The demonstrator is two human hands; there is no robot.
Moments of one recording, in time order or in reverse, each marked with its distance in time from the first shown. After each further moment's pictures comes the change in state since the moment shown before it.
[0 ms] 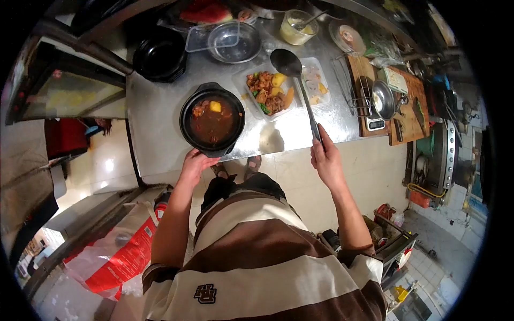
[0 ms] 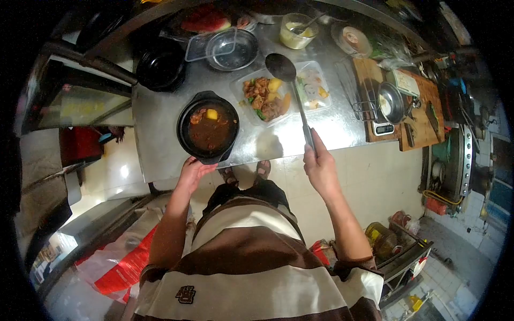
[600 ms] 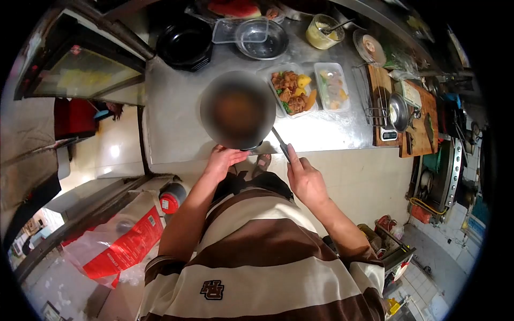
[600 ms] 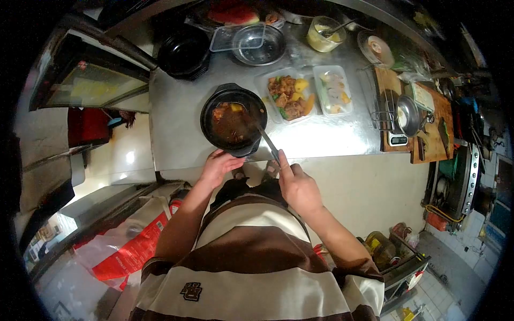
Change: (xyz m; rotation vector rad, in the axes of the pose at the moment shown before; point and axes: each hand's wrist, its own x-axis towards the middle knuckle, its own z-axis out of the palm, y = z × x) left_hand 0.000 -0.013 0.020 -0.124 -0.050 -0.042; right_hand -0.035 0.009 0.072 -0.892 -0.147 -0.616
